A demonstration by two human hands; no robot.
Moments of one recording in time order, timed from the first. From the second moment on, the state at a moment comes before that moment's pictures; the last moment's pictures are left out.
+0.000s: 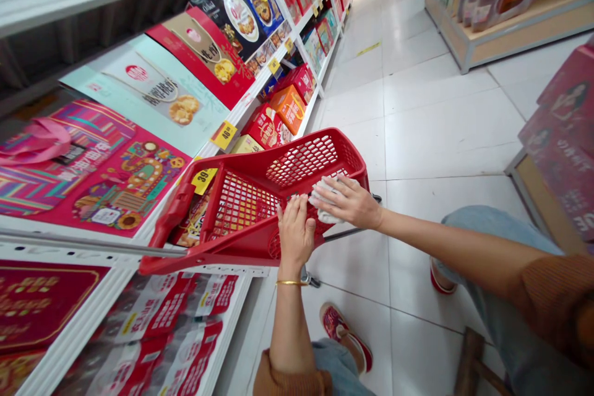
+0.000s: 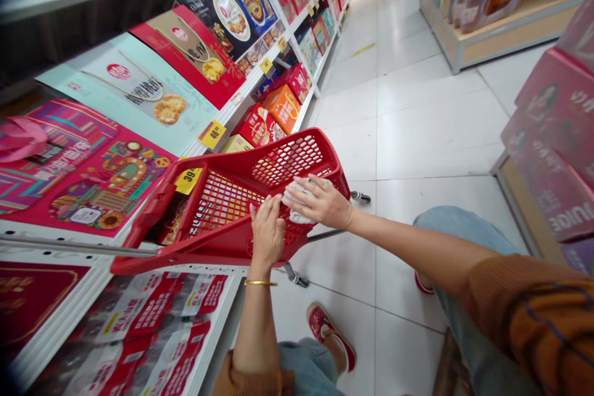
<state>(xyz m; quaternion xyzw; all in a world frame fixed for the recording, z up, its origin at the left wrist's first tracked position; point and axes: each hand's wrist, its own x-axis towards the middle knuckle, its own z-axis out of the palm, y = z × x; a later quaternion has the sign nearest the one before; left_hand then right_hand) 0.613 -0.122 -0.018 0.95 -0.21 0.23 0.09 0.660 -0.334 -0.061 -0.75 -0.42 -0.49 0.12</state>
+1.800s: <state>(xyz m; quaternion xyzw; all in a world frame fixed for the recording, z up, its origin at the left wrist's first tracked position) 0.619 -0.129 -0.019 0.94 -0.22 0.25 0.11 0.685 -0.337 -0.118 -0.68 -0.54 -0.50 0.06</state>
